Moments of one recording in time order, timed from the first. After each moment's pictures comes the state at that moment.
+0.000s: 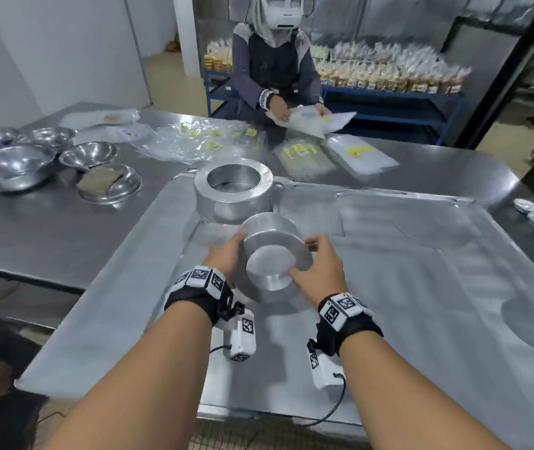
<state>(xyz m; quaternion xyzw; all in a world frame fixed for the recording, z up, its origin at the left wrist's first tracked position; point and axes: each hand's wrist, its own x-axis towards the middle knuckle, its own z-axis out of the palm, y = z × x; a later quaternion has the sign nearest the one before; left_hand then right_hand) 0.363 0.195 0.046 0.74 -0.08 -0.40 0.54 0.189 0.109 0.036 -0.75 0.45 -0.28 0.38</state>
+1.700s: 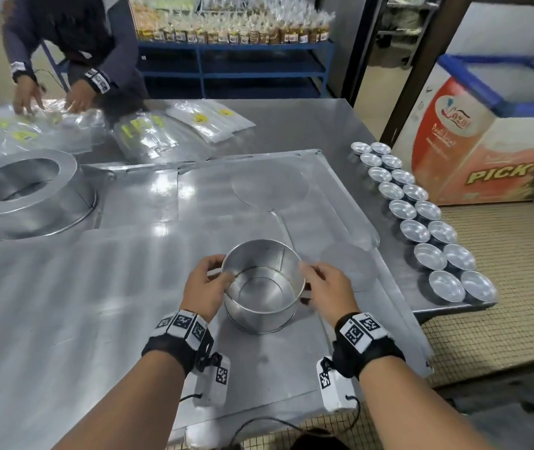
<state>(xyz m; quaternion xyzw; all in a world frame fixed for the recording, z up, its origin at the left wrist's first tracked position) 0.041 0.024 -0.017 0.67 -0.29 -0.39 0.55 -0.171 -0.051 -0.015 -0.53 0.58 -0.33 0.52</state>
